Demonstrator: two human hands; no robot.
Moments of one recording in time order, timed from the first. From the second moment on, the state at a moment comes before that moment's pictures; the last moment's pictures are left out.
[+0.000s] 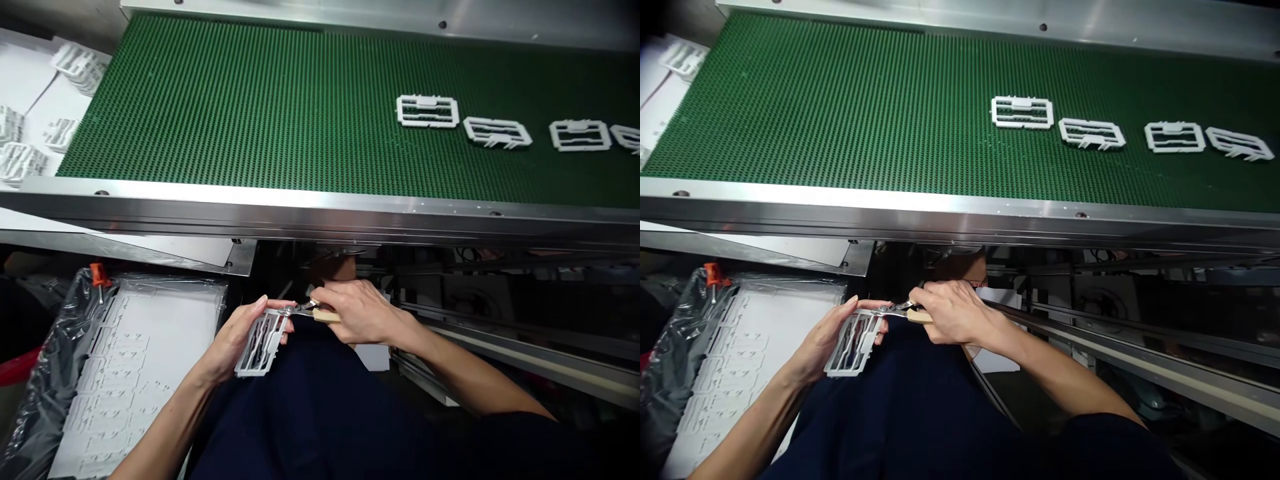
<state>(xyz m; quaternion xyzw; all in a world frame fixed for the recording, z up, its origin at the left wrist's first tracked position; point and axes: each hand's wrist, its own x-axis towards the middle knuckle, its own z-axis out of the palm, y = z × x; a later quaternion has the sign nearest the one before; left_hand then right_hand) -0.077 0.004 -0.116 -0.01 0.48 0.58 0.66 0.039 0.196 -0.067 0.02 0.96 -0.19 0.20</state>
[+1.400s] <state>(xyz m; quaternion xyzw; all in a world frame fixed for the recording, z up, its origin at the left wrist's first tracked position) -0.081 0.031 -0.082 -0.17 0.51 0.83 0.14 0.009 0.131 -0.078 0.20 0.48 -0.85 0.00</state>
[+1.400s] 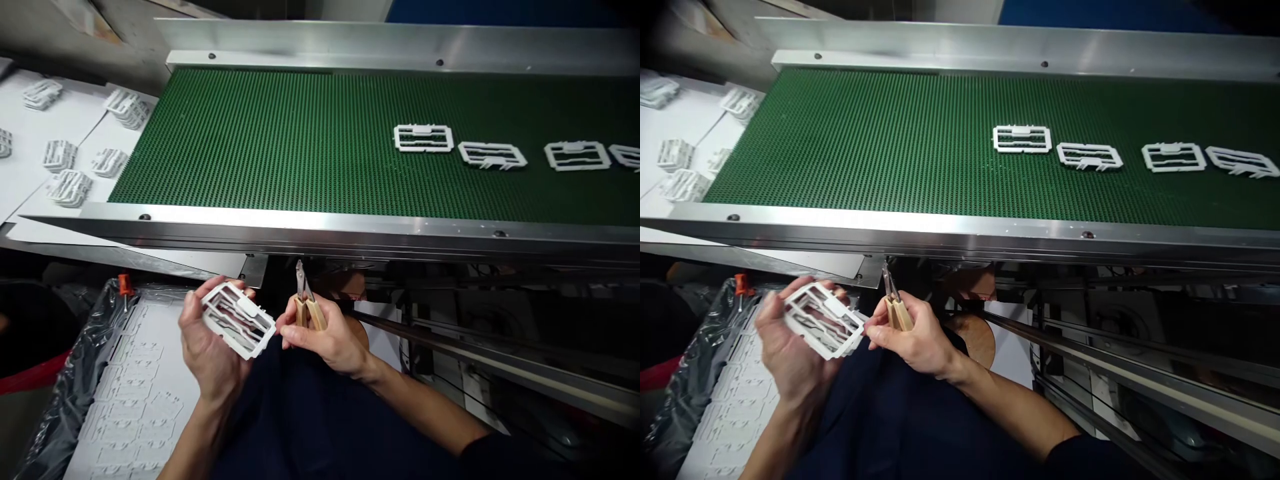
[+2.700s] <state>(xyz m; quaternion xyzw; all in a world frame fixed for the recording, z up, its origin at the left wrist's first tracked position) -0.082 0.022 -0.076 -0.18 0.46 0.85 0.18 0.005 0.114 -0.068 0.20 0.55 -0.81 -0.06</state>
